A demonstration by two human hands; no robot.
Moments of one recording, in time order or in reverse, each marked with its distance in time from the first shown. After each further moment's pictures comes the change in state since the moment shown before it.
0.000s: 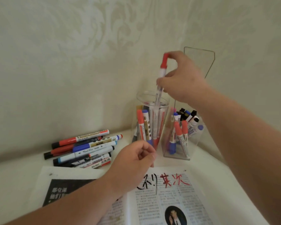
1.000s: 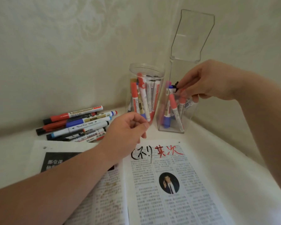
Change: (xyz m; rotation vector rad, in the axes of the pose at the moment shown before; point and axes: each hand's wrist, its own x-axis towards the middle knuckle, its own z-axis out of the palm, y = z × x) left_hand 0.008 -0.008 0.002 -0.171 0.054 -0.023; right_hand -0.023 0.082 -0.050 -0.094 -0.459 0.195
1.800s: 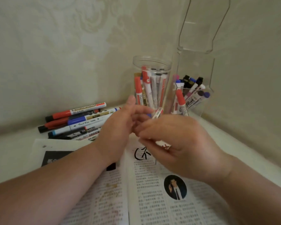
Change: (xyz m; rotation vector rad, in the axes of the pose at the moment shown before) left_hand 0.006 0.001 -0.009 -0.335 -0.078 -0.046; right_hand -0.065 0.006 0.140 -0.098 0.338 -1.054
